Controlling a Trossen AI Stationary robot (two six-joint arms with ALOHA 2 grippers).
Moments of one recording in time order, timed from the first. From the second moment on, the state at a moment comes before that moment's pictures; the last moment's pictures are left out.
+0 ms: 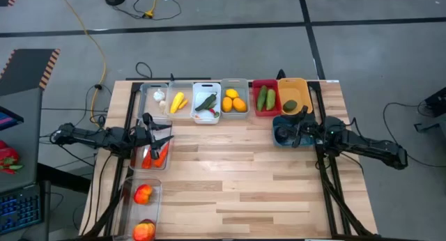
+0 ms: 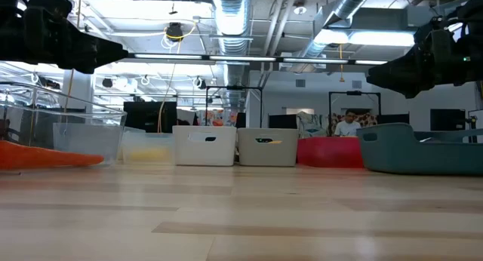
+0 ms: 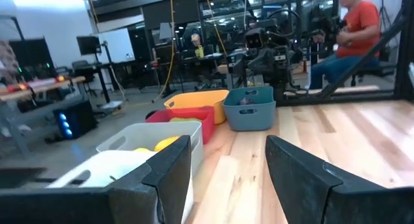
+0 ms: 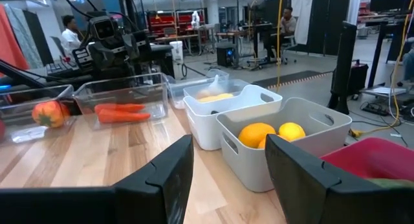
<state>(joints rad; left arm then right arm) -0.18 0.01 0.01 0.08 -0.45 0.15 -0.28 0.04 0.01 0.03 0.08 0.07</state>
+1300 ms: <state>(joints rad) -0.18 0.01 0.01 0.08 -0.45 0.17 -0.28 0.04 0.01 0.03 0.08 0.07</state>
